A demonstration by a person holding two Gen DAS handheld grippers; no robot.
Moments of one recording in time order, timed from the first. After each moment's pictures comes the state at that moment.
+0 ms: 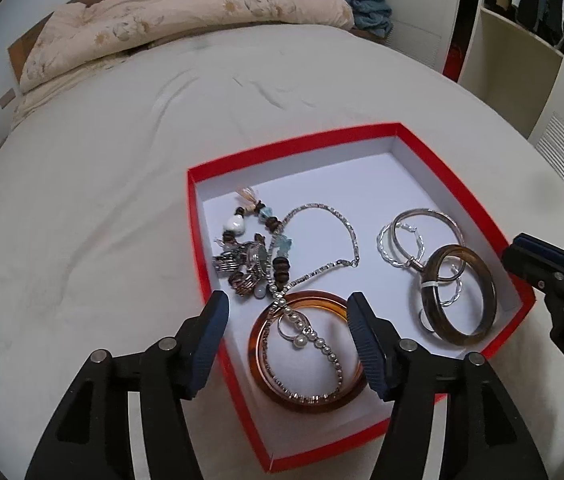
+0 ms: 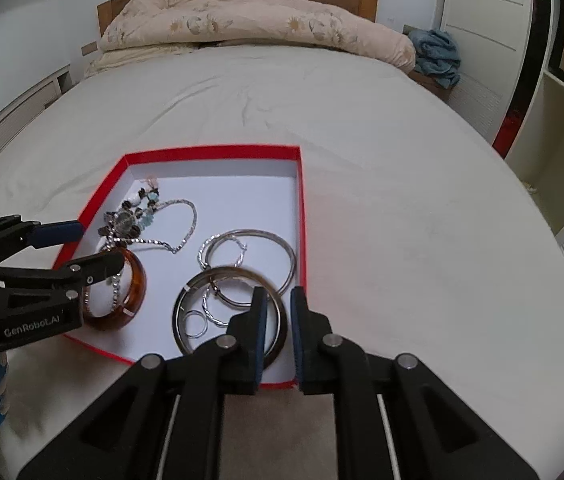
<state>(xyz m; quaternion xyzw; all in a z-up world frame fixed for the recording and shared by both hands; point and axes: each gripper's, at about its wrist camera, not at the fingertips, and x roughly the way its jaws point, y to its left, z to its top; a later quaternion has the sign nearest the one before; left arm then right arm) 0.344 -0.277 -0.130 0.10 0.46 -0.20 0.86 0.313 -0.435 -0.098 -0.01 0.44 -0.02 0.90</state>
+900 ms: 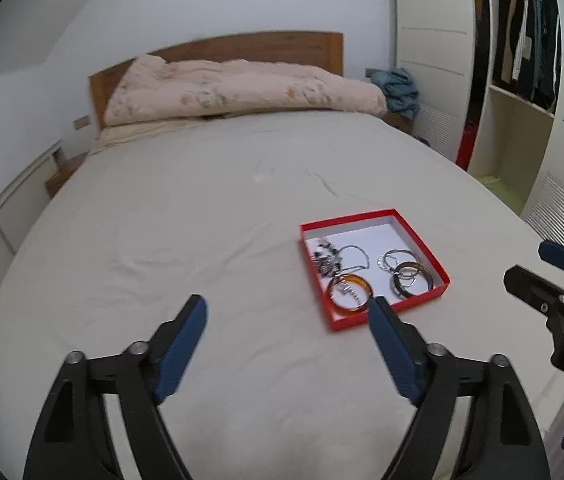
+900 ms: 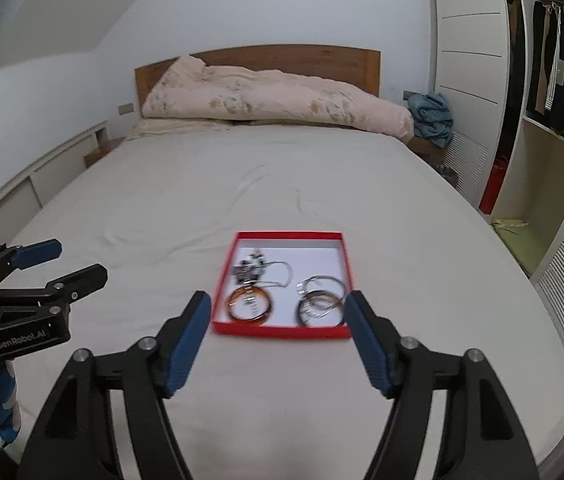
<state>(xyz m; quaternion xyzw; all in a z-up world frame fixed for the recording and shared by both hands) 0.157 -0.145 0.044 0.07 0.34 -0.12 0.93 0.161 -0.346 0.062 0.01 0.33 0.01 0.94</state>
